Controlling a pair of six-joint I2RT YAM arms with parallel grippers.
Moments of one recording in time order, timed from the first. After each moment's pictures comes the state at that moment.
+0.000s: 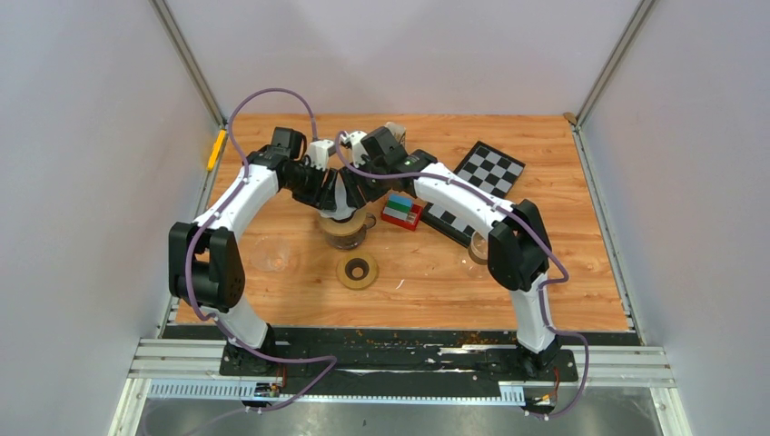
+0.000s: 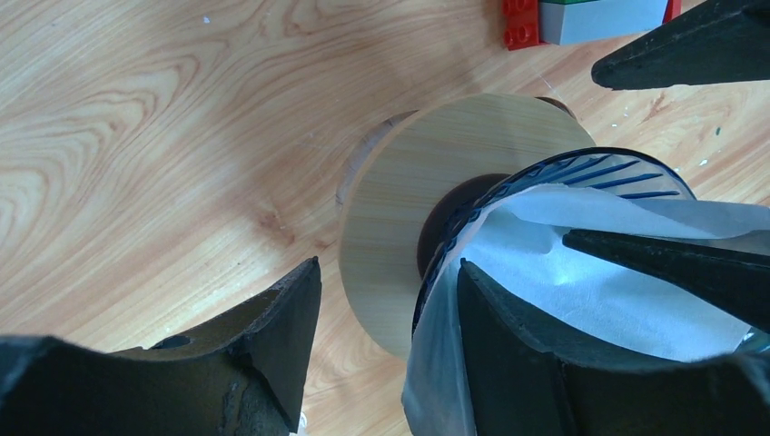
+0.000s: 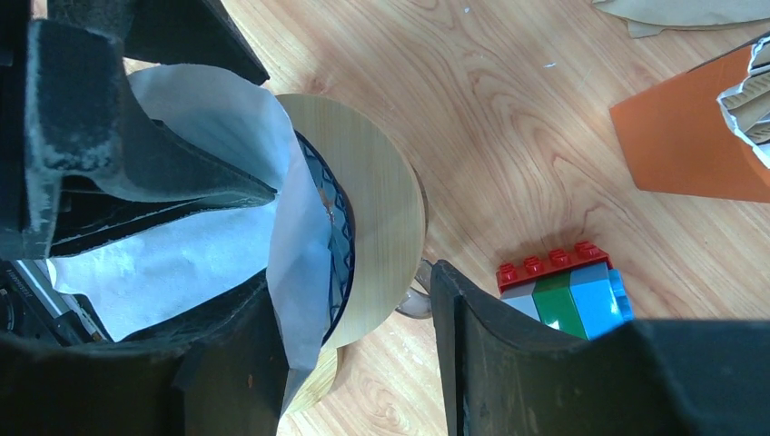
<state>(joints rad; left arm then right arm) -0.19 1.66 1.33 -0.73 0.40 0.19 0.76 2.07 1.86 -0.57 -0.21 0.11</state>
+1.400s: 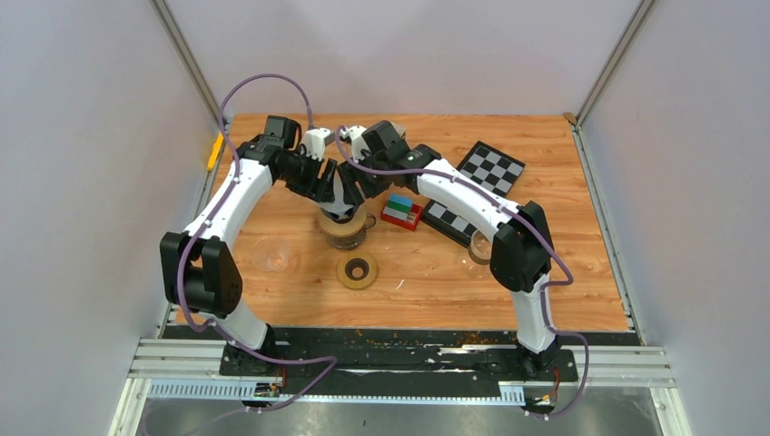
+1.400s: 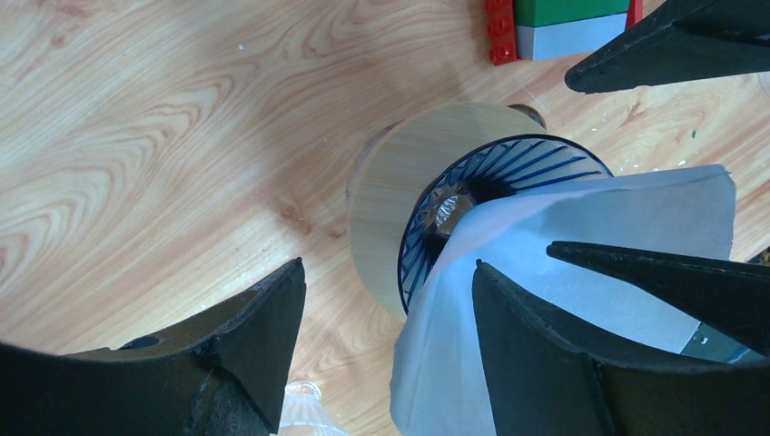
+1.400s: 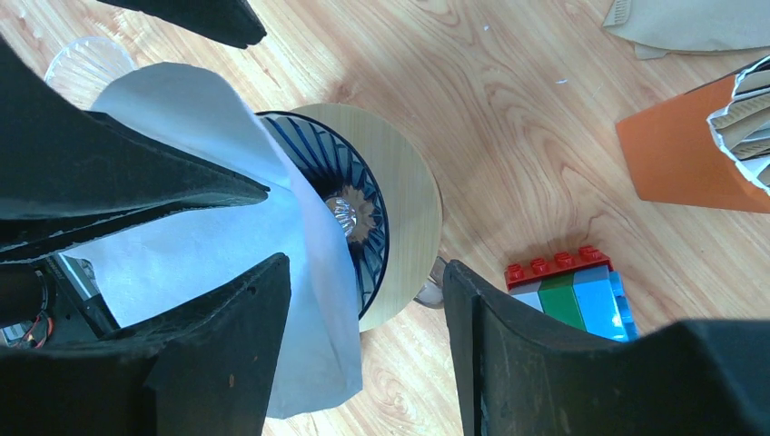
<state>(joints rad) -0.19 1.62 1.43 -0.83 0.38 0.21 0.76 2.05 1.90 -0.61 -0.25 0.10</state>
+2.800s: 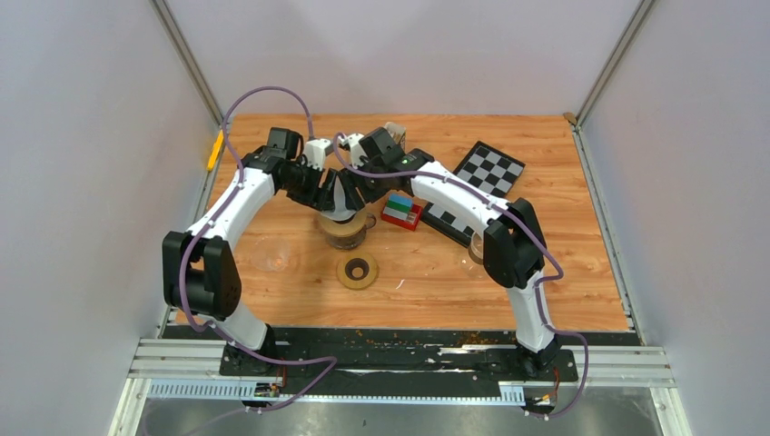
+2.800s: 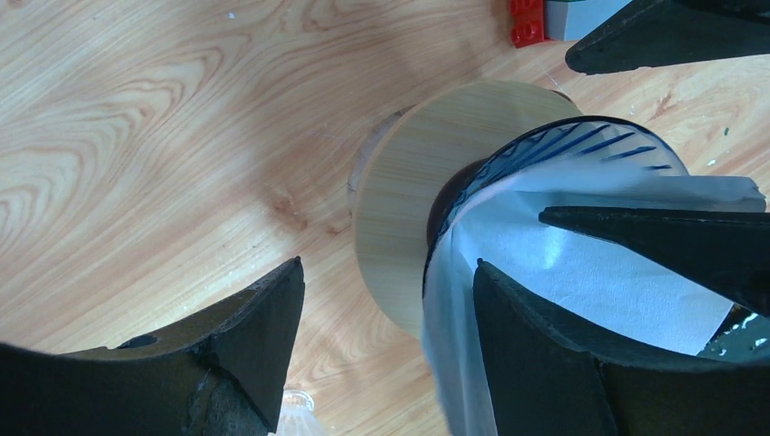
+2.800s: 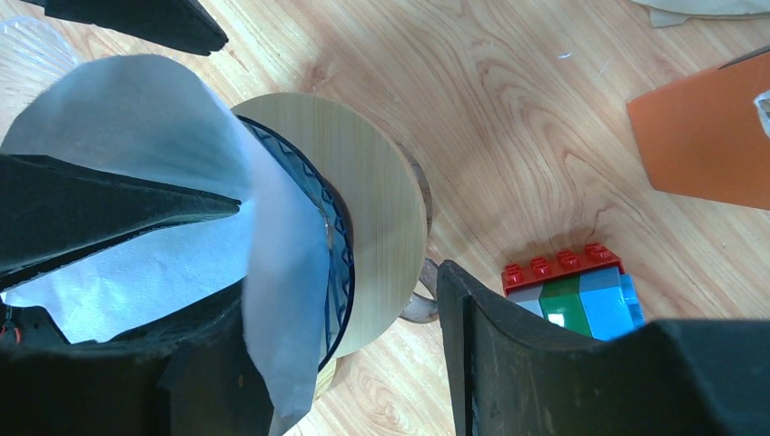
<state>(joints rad) -0.19 1.60 1.32 -0.74 0.37 0.19 0.76 2.10 1.90 -0.60 -0.23 0.10</state>
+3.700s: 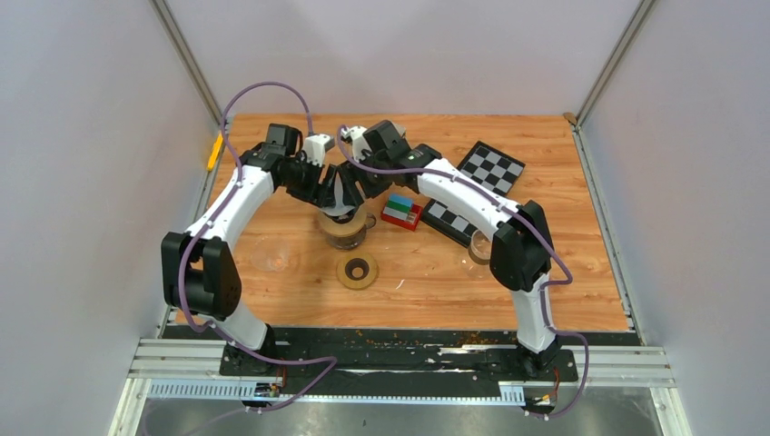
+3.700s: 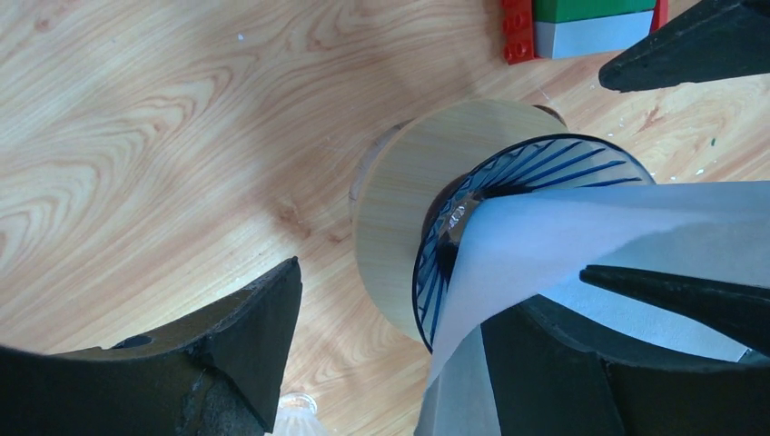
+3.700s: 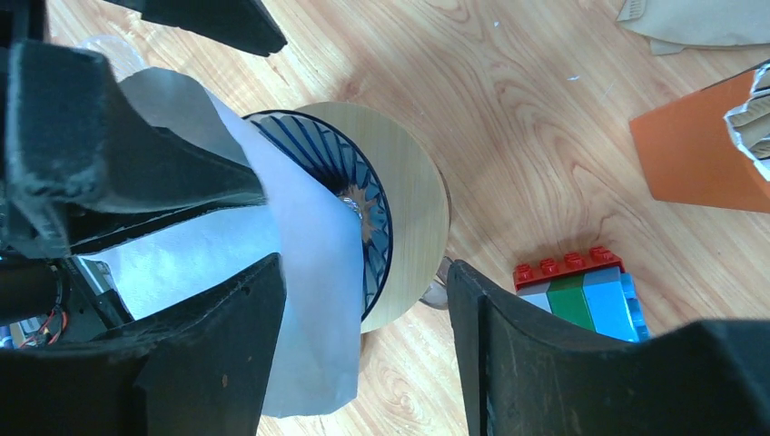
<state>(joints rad) -0.19 1.60 1.34 -0.74 0.37 0.18 0.75 2.06 1.91 -0.61 -0.27 0.11</state>
